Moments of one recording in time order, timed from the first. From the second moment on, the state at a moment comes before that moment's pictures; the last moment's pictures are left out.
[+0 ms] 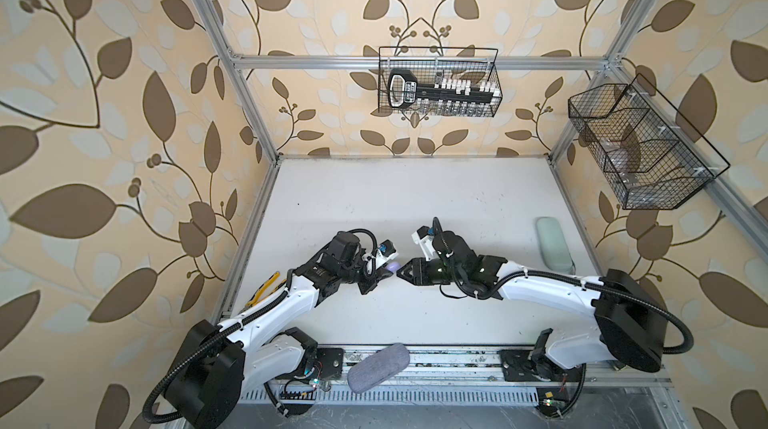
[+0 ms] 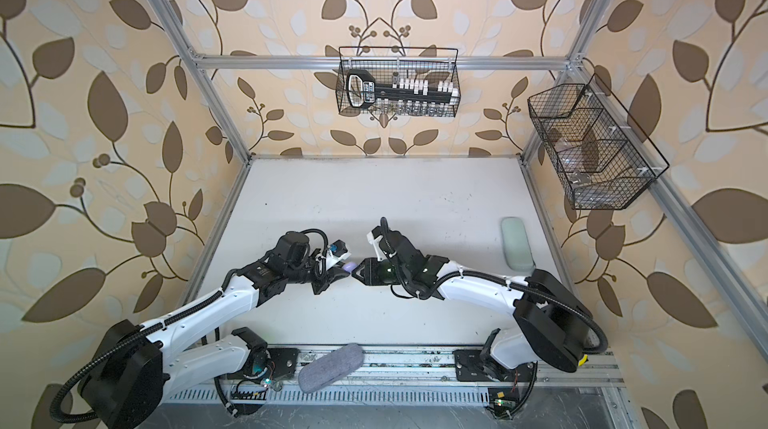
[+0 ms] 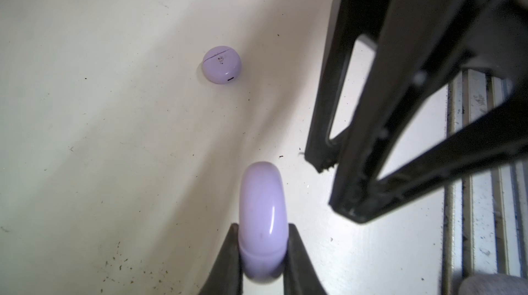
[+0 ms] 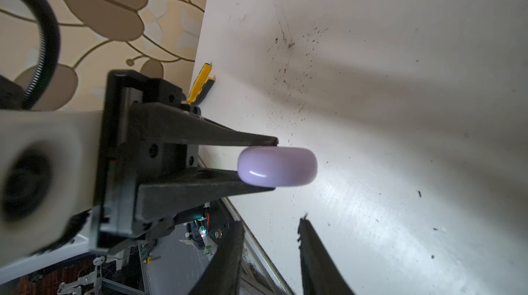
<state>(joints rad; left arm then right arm) -0.49 1.08 0.51 -0.20 0.49 0.41 0.89 1.40 0.77 -0.01 -0.26 0.84</state>
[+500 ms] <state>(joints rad) -0.46 1.16 0.58 -0.19 0.52 0.39 0.82 1.15 0.75 -0.19 -0.13 0.75</state>
